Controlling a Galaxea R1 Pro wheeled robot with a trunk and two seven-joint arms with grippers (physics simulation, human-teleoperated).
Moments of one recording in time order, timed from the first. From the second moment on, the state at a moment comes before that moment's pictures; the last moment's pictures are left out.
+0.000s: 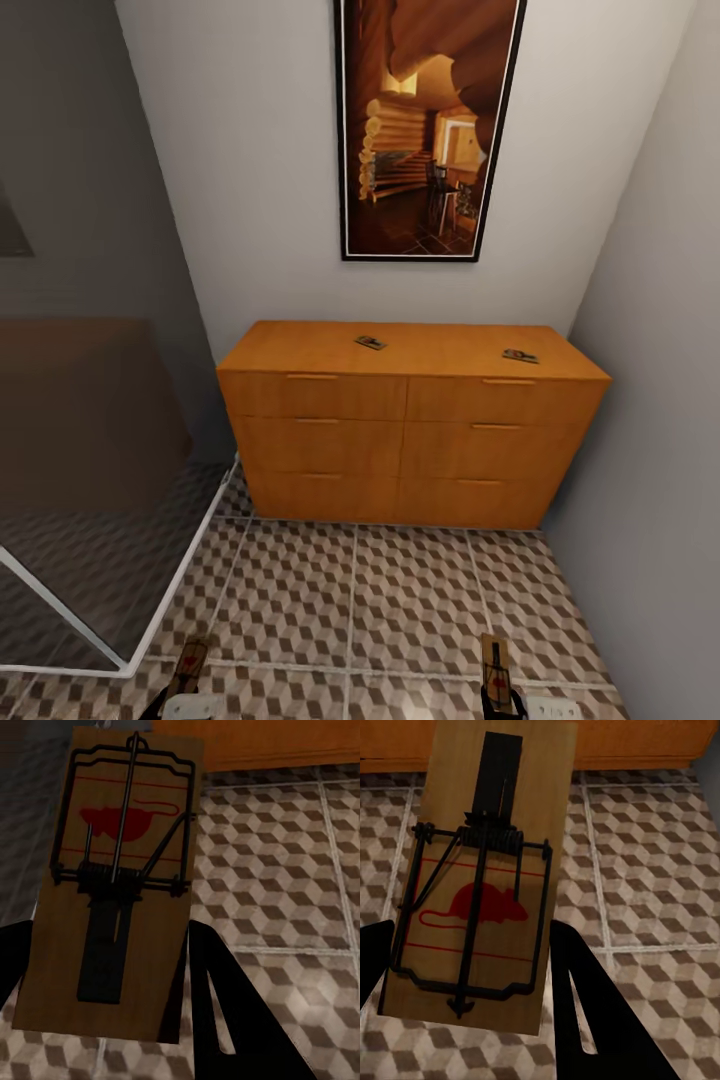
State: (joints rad) left arm -0.40 0.07 -0.14 0.08 0.09 -0.78 0.09; right arm -0.23 -0.02 -0.08 -0.32 0.00 -0.53 0.01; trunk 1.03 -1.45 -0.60
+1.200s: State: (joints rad) left arm -0.40 0.07 -0.14 0.08 0.09 -0.78 0.09; right arm -0.23 -0.03 -0.08 -0.32 0.00 -0.53 0.01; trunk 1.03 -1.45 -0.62
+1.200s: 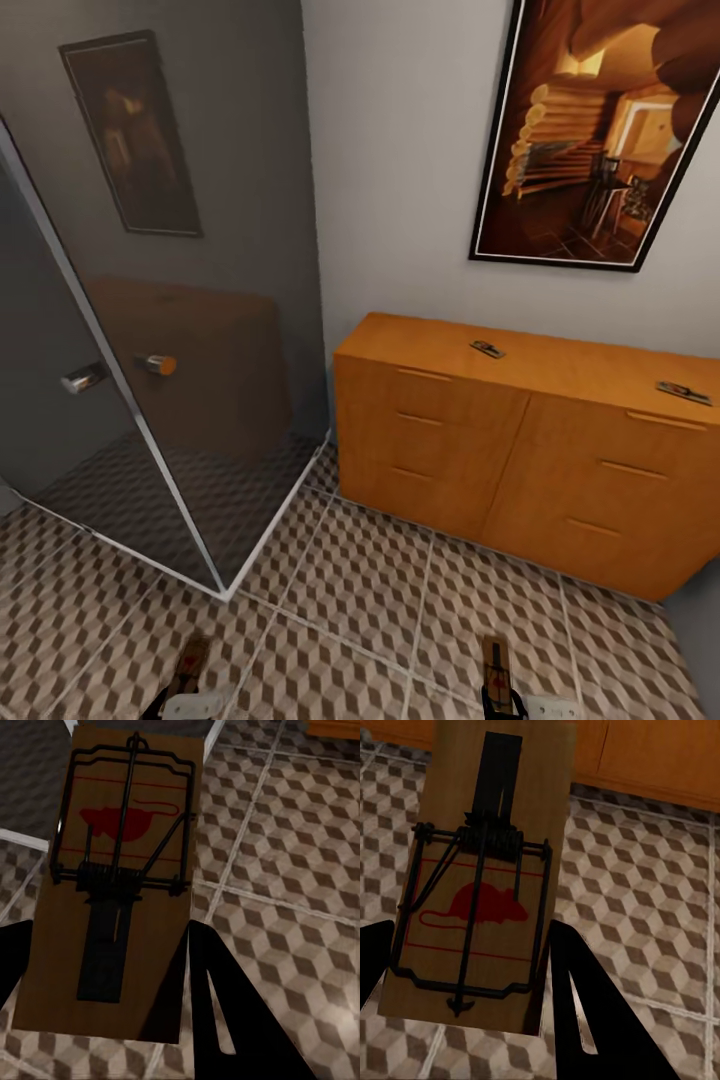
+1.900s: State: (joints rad) left arm -0.40 0.06 -0.14 0.08 0.09 -0.78 0.09; right arm -0.23 -0.02 -0.08 -0.32 0.00 -0.53 0.01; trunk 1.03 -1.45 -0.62
